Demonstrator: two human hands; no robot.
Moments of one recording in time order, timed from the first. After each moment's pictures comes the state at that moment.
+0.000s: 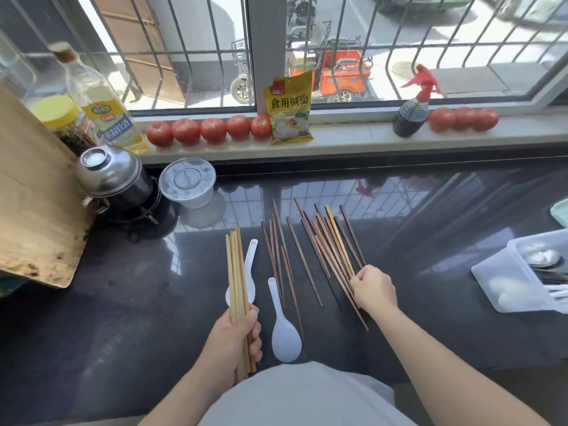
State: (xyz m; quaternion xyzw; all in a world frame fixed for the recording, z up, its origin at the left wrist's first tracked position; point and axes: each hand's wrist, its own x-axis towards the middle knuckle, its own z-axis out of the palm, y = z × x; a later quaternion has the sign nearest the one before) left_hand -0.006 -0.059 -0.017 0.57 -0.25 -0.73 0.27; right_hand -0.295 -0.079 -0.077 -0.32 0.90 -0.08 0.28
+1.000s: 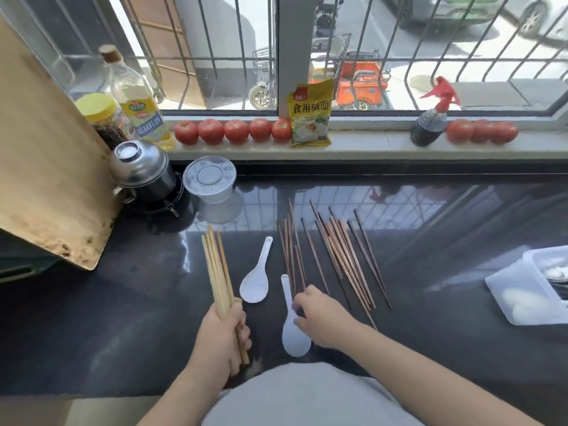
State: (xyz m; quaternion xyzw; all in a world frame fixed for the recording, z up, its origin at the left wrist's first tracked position) left_hand 0.019 -0.052 -0.025 0.62 -0.20 -0.66 0.38; right_hand -0.188 -0.065 -0.056 -0.69 0.64 0.06 0.33
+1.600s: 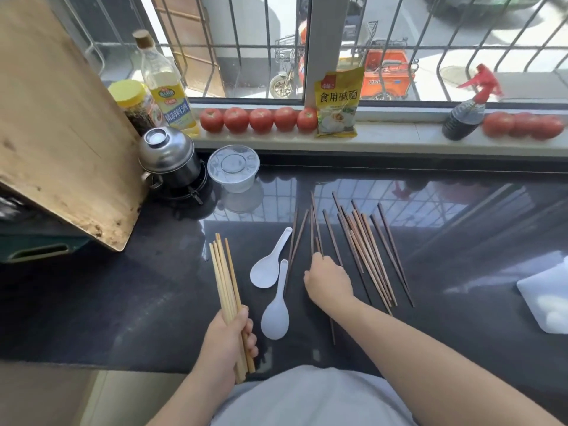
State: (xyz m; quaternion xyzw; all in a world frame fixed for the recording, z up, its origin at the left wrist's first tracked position) left_hand 0.049 -0.028 -0.025 0.66 -0.18 -0.64 0.36; right_hand -0.153 -0.107 -0.070 -0.62 0.75 -0.01 0.24
